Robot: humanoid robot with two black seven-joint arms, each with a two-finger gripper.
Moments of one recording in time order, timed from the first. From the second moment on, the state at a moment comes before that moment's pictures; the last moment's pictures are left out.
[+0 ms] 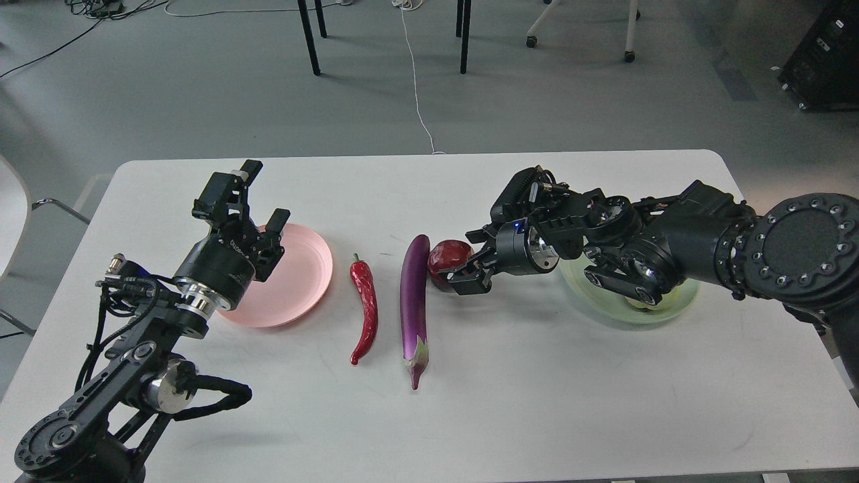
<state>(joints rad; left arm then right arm) -0.12 0.28 -1.16 -1.42 0.81 -0.03 -0.27 1.35 0.00 -0.84 0.67 -1.09 -0.12 0.49</state>
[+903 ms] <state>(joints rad) -0.12 0.28 -1.16 -1.43 0.81 -0.03 -0.27 1.53 -0.34 -0.85 0.93 -1.19 -0.11 0.49</state>
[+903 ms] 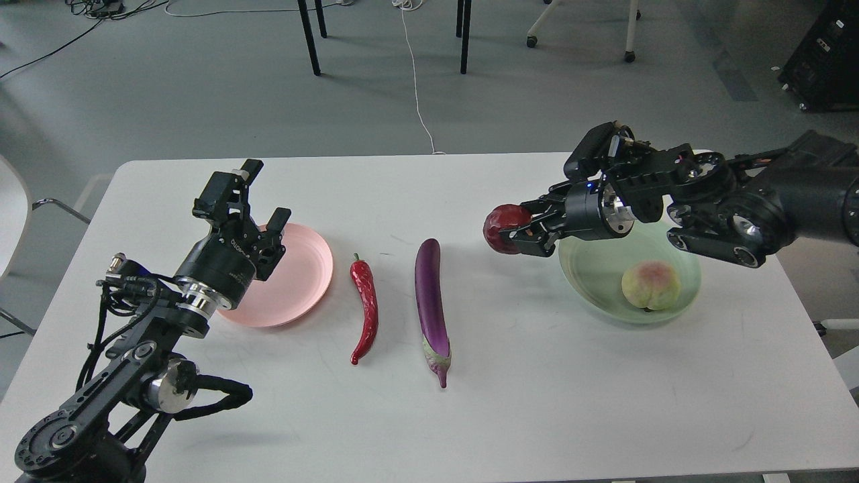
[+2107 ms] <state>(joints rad) -0.13 0.30 -1.13 -1.43 0.82 -0.03 -0.27 1.30 -0.53 -0.76 0.77 -1.30 -0.26 0.49</state>
